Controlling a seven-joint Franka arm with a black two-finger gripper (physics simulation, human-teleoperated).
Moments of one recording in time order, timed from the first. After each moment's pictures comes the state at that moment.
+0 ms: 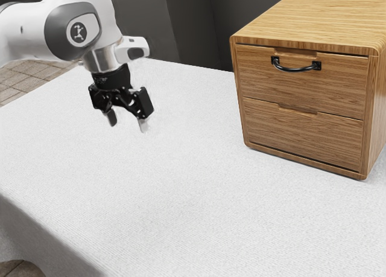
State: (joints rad) arm -0.05 0.11 0.26 -1.39 -0.02 1.50 0.04
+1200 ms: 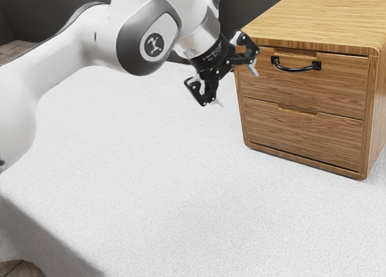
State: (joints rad) arm -0.36 0.19 0.24 -1.31 -0.07 2.01 -1.26
